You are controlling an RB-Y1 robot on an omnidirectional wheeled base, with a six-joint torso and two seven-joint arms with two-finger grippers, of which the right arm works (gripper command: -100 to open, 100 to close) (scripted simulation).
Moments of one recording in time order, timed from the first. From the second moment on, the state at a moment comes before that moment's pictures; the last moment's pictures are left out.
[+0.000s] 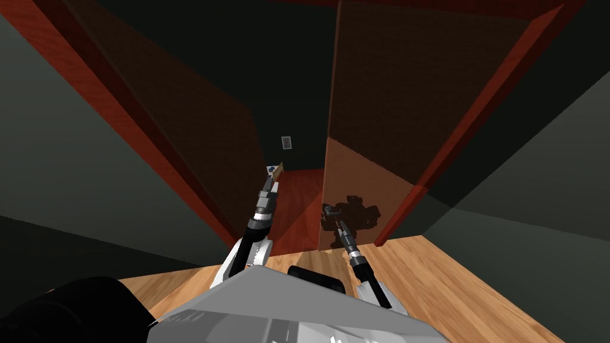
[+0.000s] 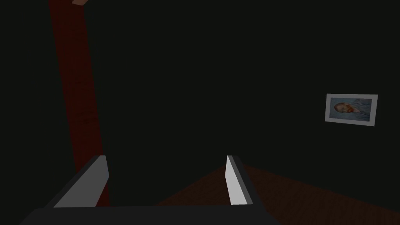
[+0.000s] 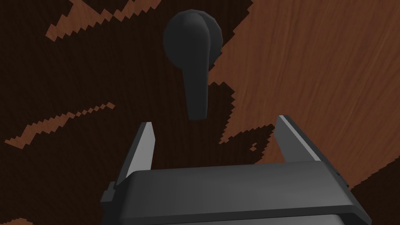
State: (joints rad) arm 0.01 -0.23 0.38 -0.87 -0.17 -0.78 -0.10
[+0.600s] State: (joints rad) arm 0.00 -0.21 0.37 -0.85 -0.17 -0.79 -0.08
